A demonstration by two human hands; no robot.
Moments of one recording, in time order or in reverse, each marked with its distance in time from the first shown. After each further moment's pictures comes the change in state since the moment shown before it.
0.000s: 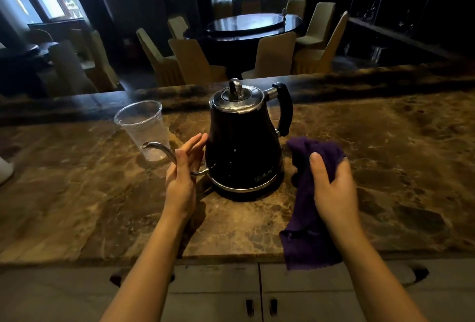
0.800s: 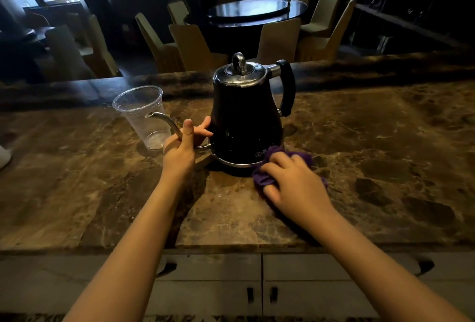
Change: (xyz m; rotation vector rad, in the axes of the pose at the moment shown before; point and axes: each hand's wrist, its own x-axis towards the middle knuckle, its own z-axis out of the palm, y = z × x) left_hand 0.028 0.010 -0.004 0.236 0.014 -0.095; right_hand 0.005 0.029 0.035 -0.981 -0.511 -0.517
